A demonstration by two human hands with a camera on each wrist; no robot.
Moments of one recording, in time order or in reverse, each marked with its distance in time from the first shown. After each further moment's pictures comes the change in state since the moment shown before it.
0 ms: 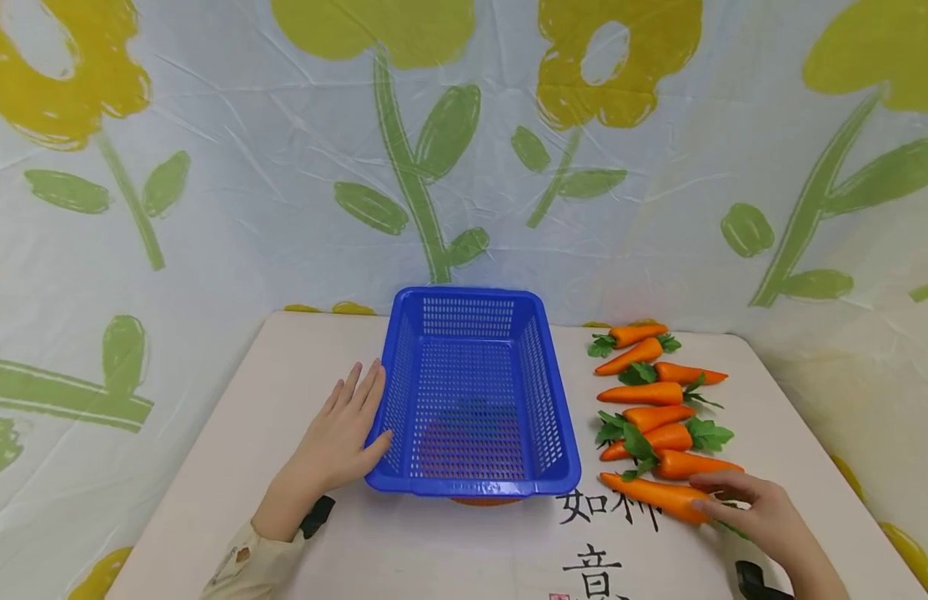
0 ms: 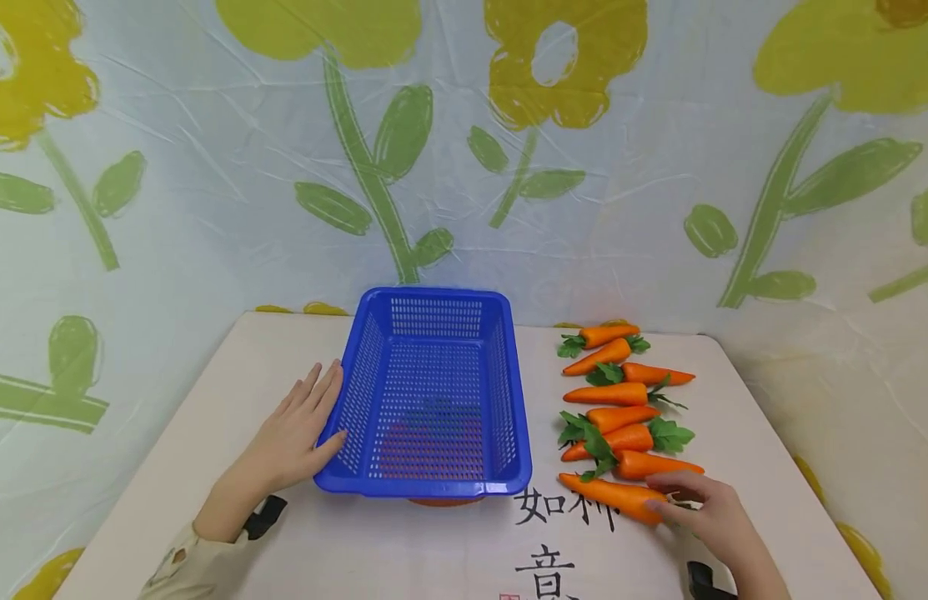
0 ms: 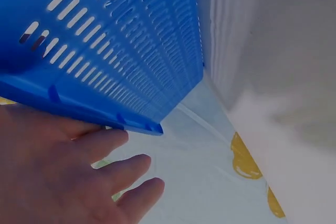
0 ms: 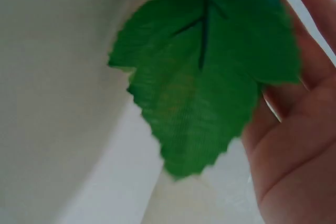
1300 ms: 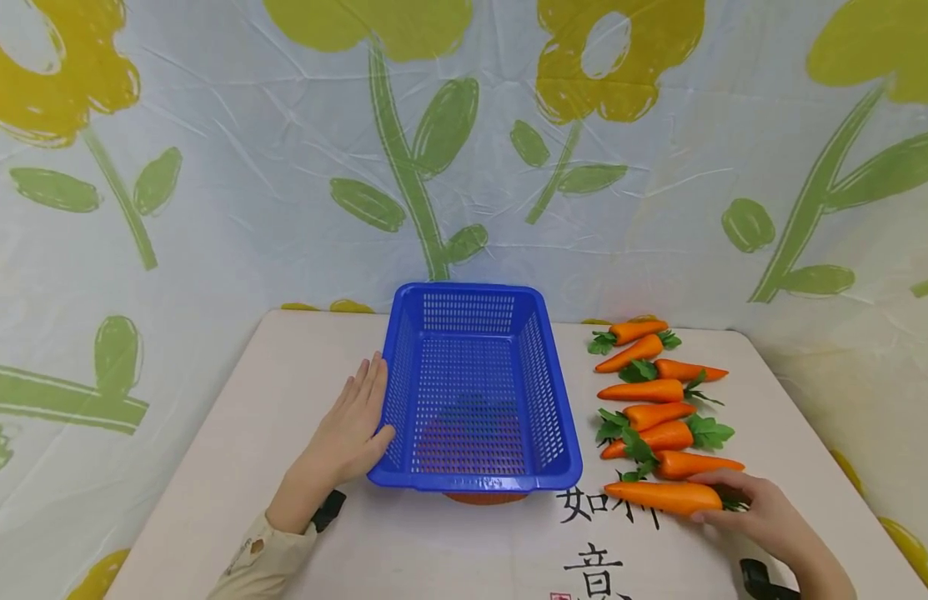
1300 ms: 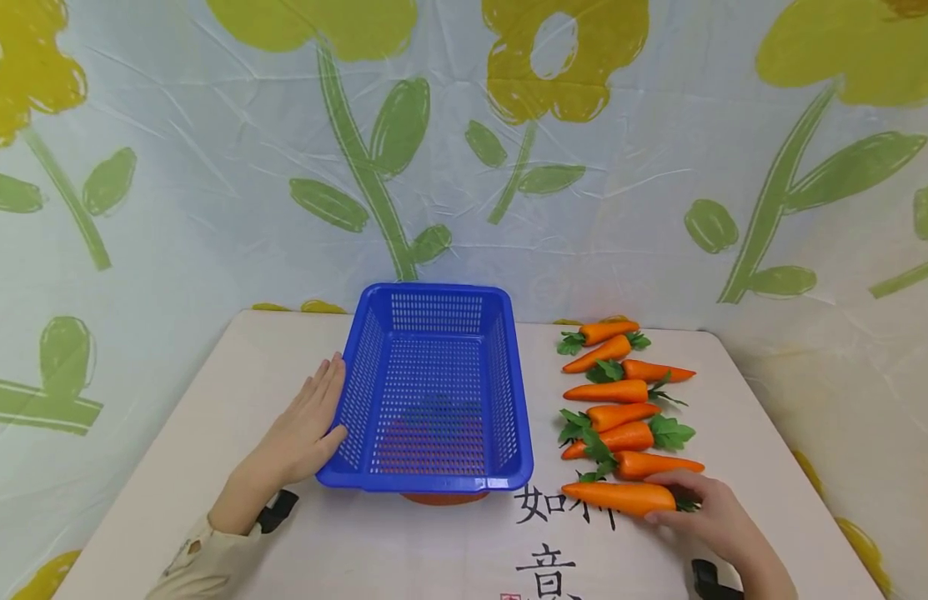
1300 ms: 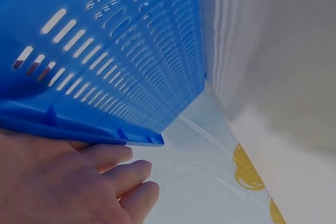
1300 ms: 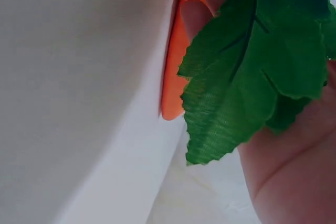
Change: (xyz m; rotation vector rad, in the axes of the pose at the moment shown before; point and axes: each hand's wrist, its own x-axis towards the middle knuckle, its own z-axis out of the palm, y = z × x) left_hand 0.008 0.008 0.000 -0.126 -0.052 -0.055; right_hand -0.001 0.006 -0.006 -0.128 -0.112 0.031
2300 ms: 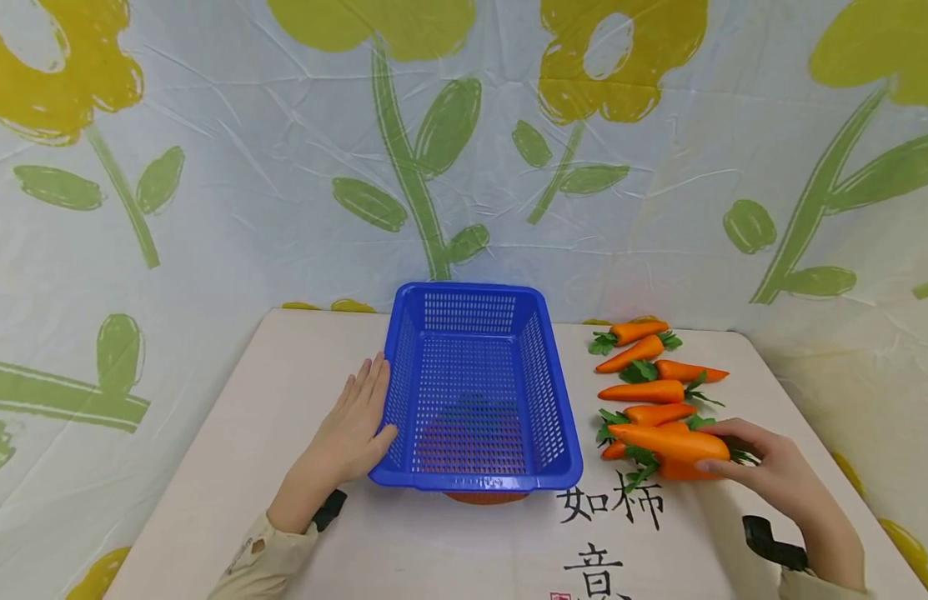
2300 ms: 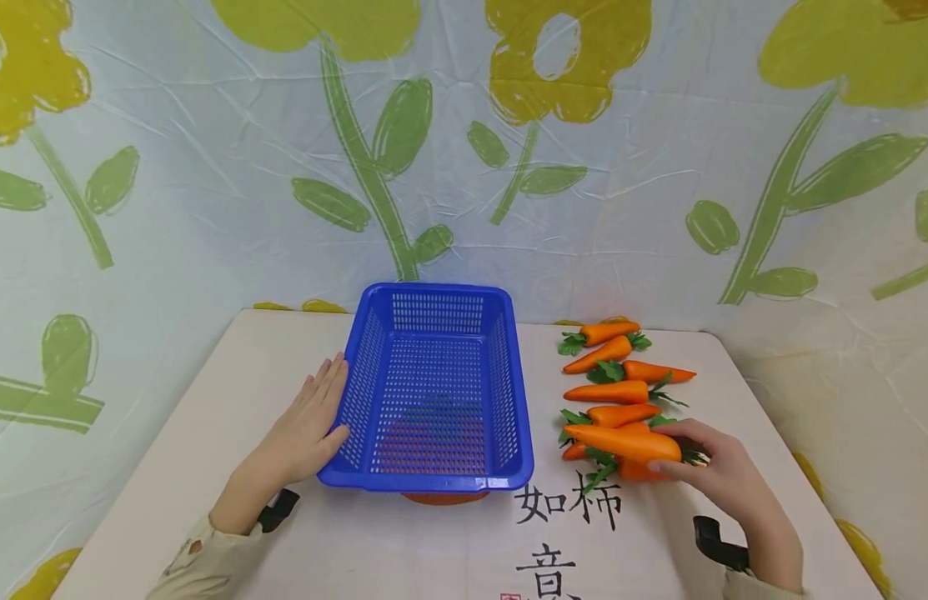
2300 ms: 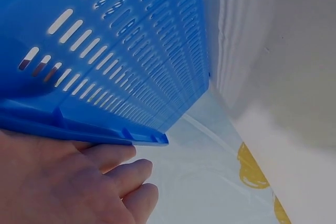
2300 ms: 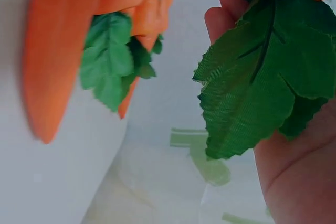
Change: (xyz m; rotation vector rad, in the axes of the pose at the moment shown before) left_hand 0.000 0.002 0.000 0.018 0.001 -0.003; right_hand 0.022 -0.027 -0.034 0.092 0.225 -0.349
